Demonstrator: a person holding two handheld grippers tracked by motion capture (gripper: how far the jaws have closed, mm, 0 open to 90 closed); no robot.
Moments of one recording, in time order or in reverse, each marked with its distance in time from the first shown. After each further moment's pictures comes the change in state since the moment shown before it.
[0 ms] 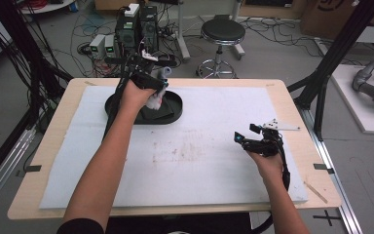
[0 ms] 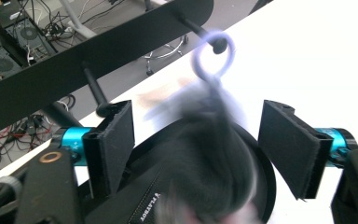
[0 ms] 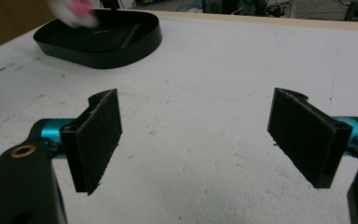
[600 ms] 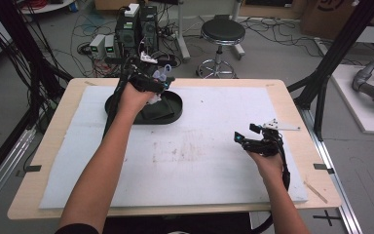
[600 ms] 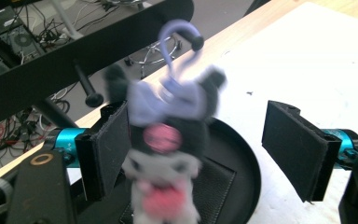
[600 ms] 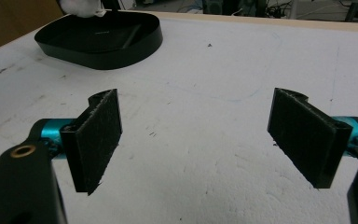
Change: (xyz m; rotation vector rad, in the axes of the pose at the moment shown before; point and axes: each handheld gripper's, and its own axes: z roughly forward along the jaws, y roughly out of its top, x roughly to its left) left arm -0.007 -0.005 -0.013 -0.034 -0.030 -0.002; right arm 0.000 0.000 0.000 -0.002 0.002 0.001
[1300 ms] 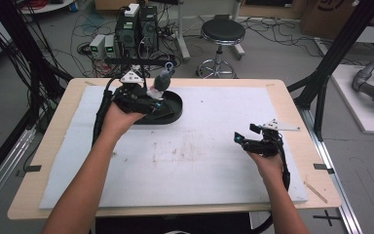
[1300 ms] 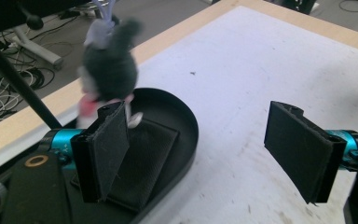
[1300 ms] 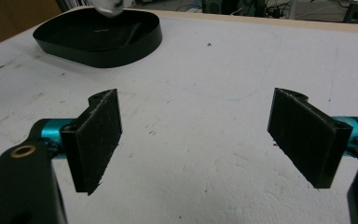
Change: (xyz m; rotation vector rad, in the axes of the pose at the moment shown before) left arm -0.017 -0.051 -0.050 -0.068 -0.165 -0.008; right arm 0.001 0.000 -0.001 0.002 -0.008 -0.014
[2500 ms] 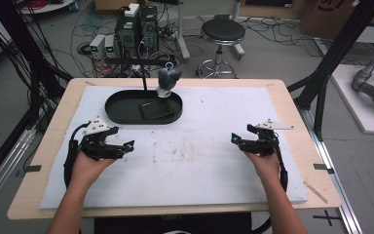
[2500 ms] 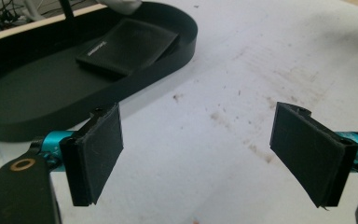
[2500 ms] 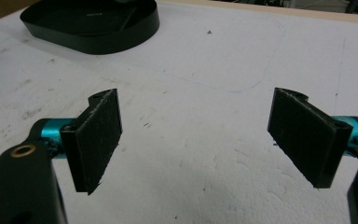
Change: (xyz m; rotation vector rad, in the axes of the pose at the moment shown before) left arm -0.014 -0.132 -0.067 -0.023 0.030 -0.089; right arm 0.001 -0.002 0.012 0.047 -0.012 -0.026
